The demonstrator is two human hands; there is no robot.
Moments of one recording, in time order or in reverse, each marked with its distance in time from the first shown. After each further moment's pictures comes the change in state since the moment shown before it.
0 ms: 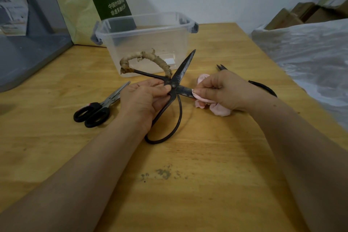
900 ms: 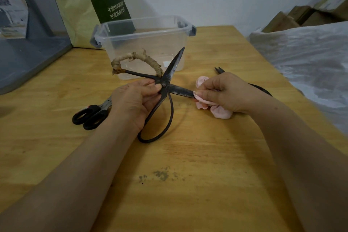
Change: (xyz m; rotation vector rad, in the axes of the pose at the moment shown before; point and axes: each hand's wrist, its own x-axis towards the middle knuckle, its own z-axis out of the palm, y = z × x) left_hand 0.006 0.007 -0.007 -0.062 0.006 0.018; right_hand -0.008 -0.001 -0.007 -0.054 0.028 -0.017
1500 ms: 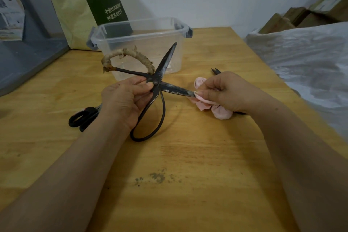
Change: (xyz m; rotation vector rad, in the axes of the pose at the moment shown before) left_hand -0.001 0.008 -0.002 0.020 0.007 0.036; right_hand 0.000 0.006 -0.005 -0.022 0.059 0.007
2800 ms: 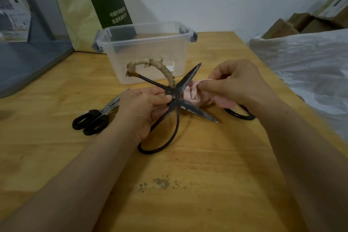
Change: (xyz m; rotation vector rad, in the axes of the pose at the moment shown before) left_hand -0.017 -0.003 0.014 0.159 -0.068 -0.081; right_hand 0.003 -0.023 -0.002 0.177 0.379 0.152
